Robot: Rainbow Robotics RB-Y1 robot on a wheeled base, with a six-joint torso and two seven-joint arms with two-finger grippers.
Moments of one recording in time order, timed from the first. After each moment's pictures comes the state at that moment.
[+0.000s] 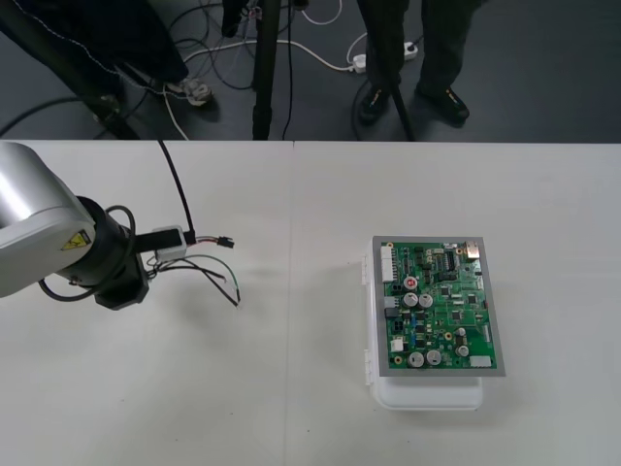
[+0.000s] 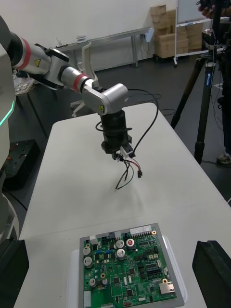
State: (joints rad) right arm 0.18 -1.30 -0.59 -1.75 0.48 -1.56 -0.29; left arm -0.62 1.09 -0.78 -1.81 -2.19 -1.29 1.21
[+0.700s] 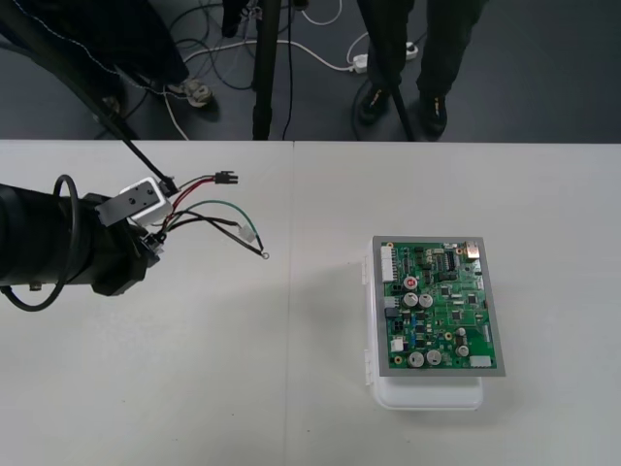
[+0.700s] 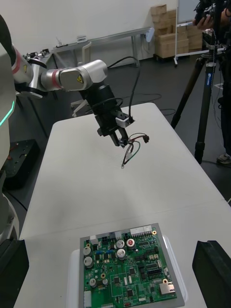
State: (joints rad) right arm 0.18 -1.30 -0.59 -1.76 0.48 -1.56 -0.29; left arm -0.18 0.97 -0.15 -2.24 -2.20 -1.29 1.21
